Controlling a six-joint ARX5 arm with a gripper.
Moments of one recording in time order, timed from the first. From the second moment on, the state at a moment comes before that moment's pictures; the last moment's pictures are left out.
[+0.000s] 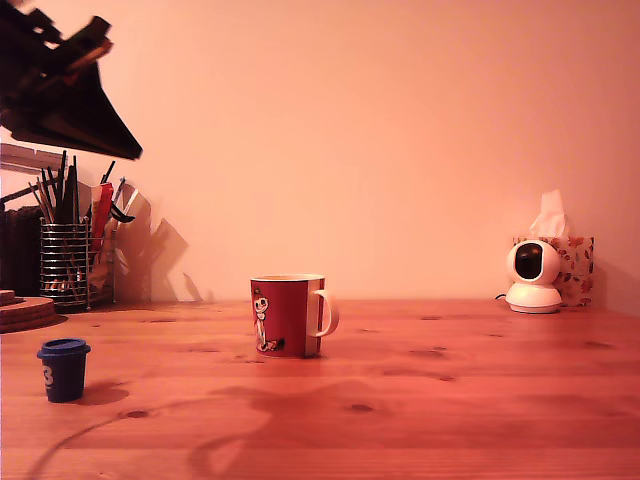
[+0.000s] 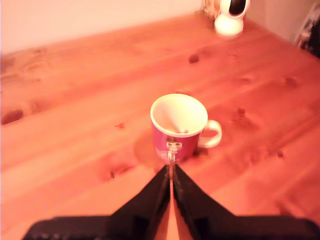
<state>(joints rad) -0.28 1.10 0.68 0.00 0.33 0.02</state>
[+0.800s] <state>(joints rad) -0.30 0.81 0.63 -0.21 0.16 -0.10</state>
